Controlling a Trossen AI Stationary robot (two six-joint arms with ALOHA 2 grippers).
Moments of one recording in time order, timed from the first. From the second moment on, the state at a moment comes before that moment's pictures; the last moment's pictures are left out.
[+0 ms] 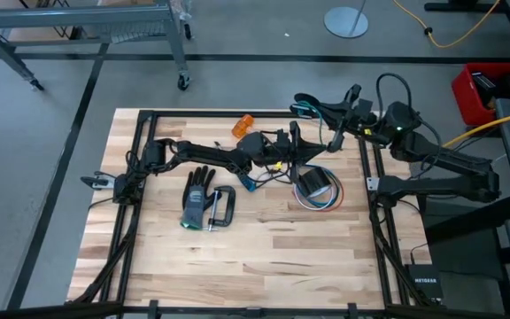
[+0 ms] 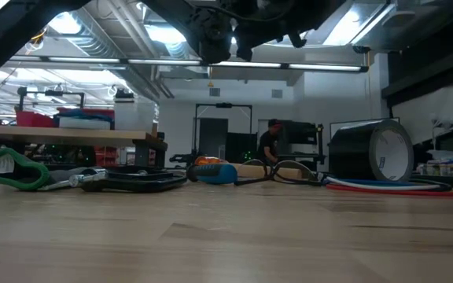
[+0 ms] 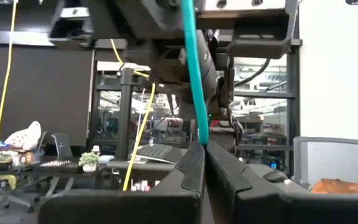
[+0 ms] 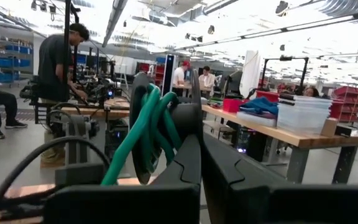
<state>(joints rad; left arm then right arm) 0.12 2.21 1.63 1.04 0.11 -0.10 -0.34 0.85 0.91 0.17 -0.01 -0.13</state>
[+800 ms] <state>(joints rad) 0.17 2.21 1.63 0.88 0.12 -0.26 -0.34 0.62 0.91 -0.47 -0.07 0.01</state>
